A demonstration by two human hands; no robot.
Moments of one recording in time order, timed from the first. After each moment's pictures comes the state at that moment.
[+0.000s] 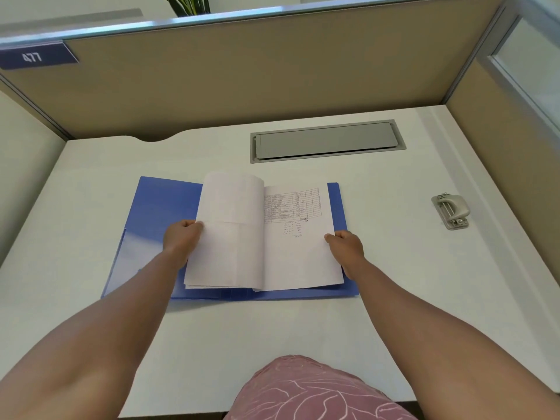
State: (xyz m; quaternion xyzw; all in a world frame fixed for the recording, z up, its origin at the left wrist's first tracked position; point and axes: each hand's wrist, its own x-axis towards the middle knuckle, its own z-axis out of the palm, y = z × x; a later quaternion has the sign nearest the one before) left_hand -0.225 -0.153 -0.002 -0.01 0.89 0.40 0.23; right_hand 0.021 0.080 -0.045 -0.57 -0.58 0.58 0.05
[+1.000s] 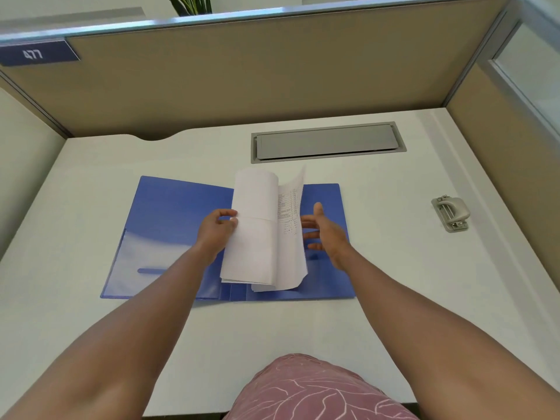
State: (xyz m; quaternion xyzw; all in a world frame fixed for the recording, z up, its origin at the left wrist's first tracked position) left_hand -0.193 -0.111 -0.003 0.07 0.84 0.46 0.29; right_hand -0.007 0.066 -0.002 -0.43 -0.57 0.70 0.05
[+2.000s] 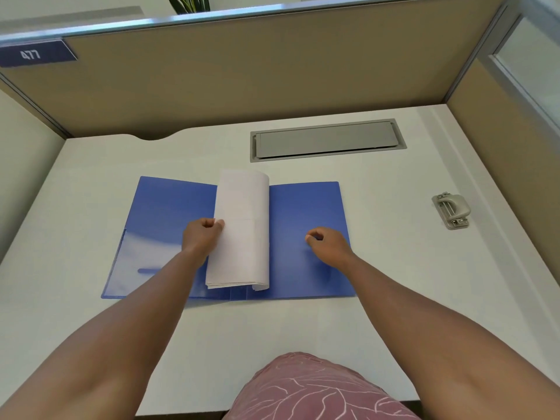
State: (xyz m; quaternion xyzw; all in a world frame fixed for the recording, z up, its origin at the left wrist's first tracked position) left_hand -0.208 -0.132 -0.020 0.04 0.88 0.40 0.24; right_hand 0.007 0.071 -0.038 -0.39 -0.77 0.50 -0.01
